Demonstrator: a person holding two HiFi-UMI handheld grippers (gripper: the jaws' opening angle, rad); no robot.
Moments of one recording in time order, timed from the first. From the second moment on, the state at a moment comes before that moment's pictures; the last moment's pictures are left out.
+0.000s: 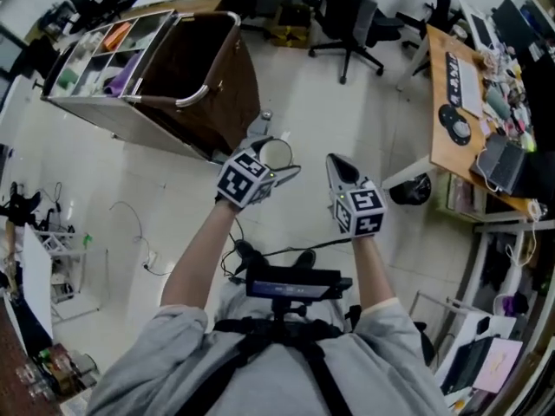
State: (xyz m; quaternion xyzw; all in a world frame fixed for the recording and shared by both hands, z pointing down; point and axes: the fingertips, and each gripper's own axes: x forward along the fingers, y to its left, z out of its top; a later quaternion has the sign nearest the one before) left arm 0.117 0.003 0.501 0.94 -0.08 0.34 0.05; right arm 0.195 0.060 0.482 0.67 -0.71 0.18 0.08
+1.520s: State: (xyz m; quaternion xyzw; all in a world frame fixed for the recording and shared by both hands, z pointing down) left arm -0.450 -0.315 0.498 0.81 -0.48 0.27 0.20; right arm -0.347 -0.318 0.473 0.30 -0.94 0.11 0.15
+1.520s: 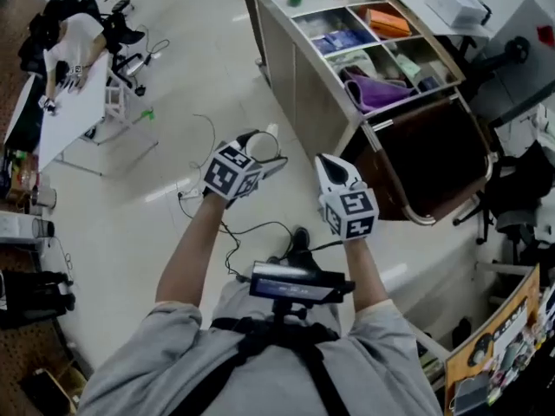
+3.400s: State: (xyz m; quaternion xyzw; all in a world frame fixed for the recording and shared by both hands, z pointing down) left arm -0.797 -0.645 0.419 0.83 -0.49 0.24 0.14; right arm -0.710 -0.636 0.423 0.28 -0.95 0.08 0.13
